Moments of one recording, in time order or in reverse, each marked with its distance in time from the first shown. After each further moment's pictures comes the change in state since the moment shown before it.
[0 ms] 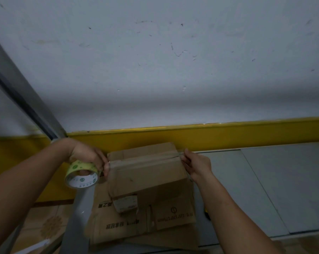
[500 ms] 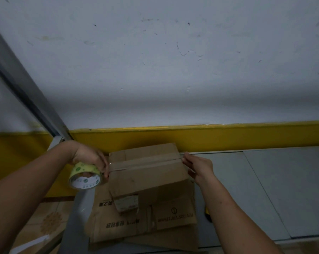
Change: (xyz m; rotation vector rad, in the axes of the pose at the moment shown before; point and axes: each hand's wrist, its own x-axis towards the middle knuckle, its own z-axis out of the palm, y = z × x) left_hand 0.011 -0.009 0.007 0.022 0.097 -0.054; right_hand 0.011 0.006 -0.007 -0.213 0.041 -0.013
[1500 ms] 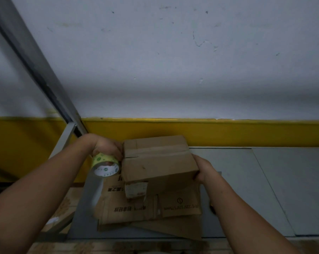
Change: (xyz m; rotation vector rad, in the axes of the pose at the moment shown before) left_hand 0.014 0.004 0.020 0.037 0.191 -0.054; right_hand 0.009 0.026 0.002 -0.130 -0.181 0.265
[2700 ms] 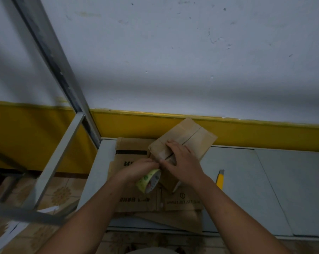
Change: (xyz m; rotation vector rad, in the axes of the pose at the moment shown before) left_hand 0.008 0.051 0.148 -0.789 0.212 0.194; right_hand -0.061 0.026 0.056 -1.390 0.021 -1.104
